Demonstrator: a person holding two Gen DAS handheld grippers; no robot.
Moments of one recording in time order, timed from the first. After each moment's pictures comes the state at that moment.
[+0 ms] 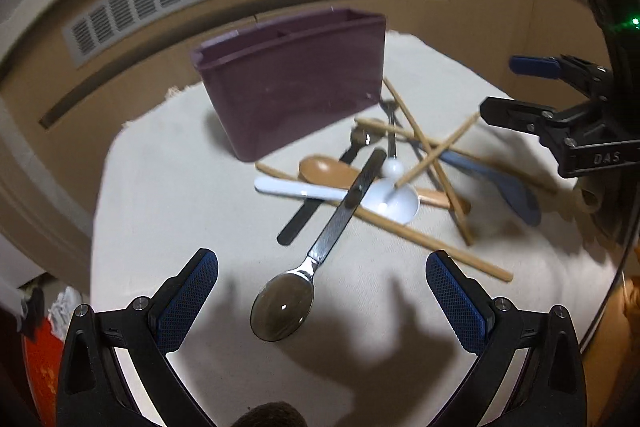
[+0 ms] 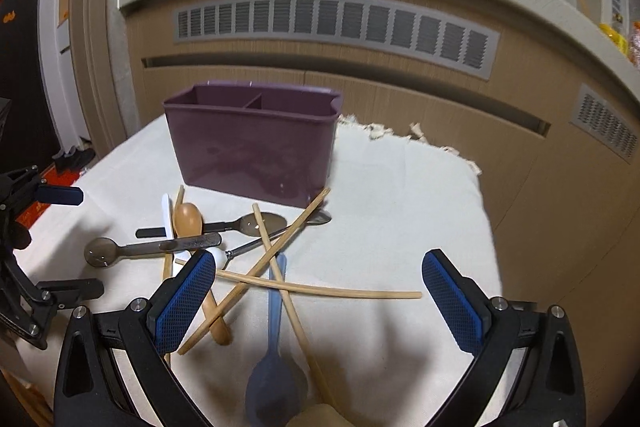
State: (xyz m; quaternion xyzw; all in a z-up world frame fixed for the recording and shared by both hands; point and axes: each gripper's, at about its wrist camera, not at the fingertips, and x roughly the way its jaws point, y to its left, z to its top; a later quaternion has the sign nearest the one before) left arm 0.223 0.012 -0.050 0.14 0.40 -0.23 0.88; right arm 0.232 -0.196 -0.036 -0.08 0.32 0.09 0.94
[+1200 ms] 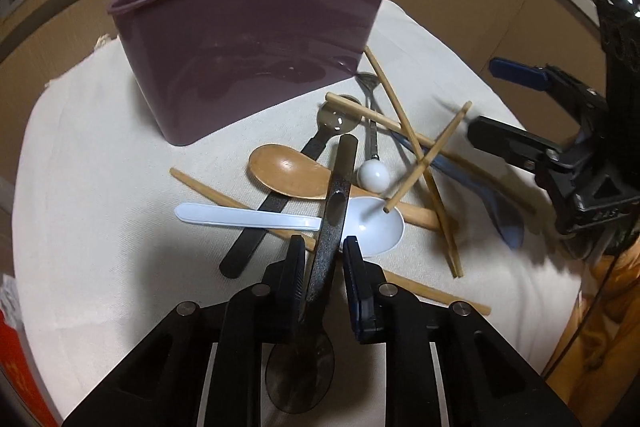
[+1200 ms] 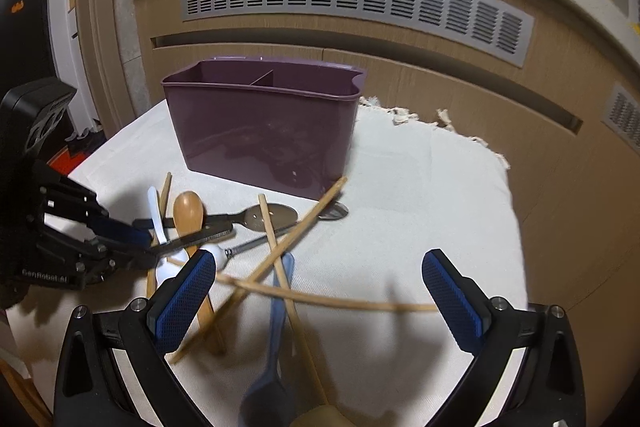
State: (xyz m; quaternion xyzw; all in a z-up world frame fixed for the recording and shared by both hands) left arm 0.281 -0.004 -0.072 0.07 0.50 -0.30 0.81; right arm 0.265 -0.192 -0.046 -0.09 0.35 0.12 0.92
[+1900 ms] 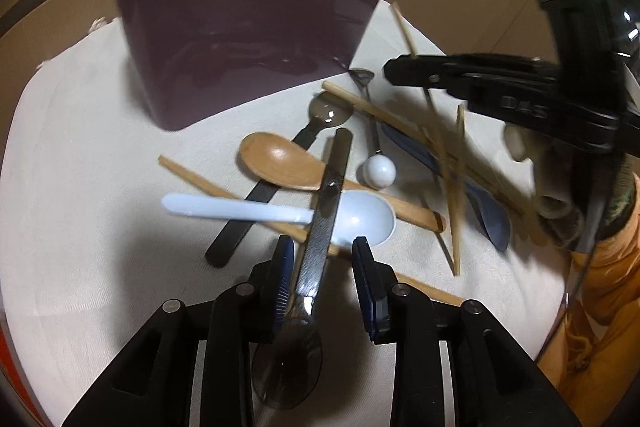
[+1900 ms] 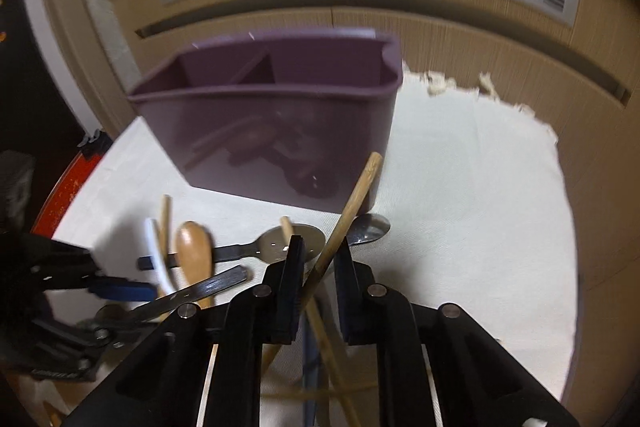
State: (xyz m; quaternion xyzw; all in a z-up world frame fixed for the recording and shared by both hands) left arm 0.286 -0.007 -0.079 0.05 0.51 -0.32 0.79; right arm 0.321 -0.175 -0.057 -0.04 0.42 0.14 0.89
